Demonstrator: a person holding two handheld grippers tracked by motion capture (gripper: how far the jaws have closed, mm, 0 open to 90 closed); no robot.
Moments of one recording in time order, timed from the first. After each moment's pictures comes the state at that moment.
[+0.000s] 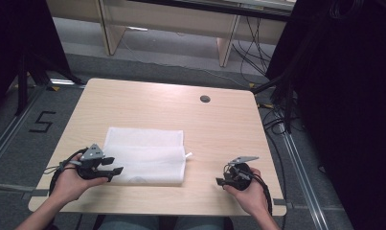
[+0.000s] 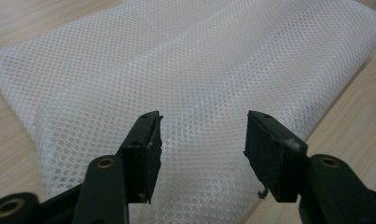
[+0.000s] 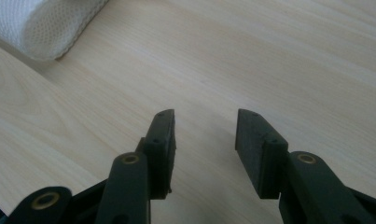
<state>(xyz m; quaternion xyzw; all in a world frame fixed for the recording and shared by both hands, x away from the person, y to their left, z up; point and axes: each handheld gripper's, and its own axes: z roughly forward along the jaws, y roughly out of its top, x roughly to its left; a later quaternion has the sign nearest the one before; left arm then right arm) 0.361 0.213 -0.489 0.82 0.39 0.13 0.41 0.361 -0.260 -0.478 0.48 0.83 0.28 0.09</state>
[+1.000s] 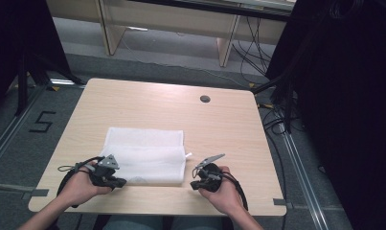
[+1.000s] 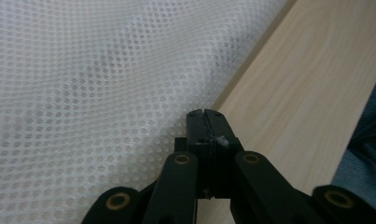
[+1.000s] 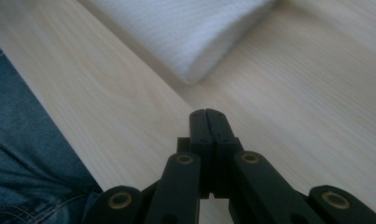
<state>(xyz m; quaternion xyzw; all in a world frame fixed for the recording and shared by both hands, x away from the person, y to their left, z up) 0.354 0.187 -0.488 0.91 0.30 0.04 0.29 0.354 -0.172 -0.467 0.39 0.88 0.27 0.01</state>
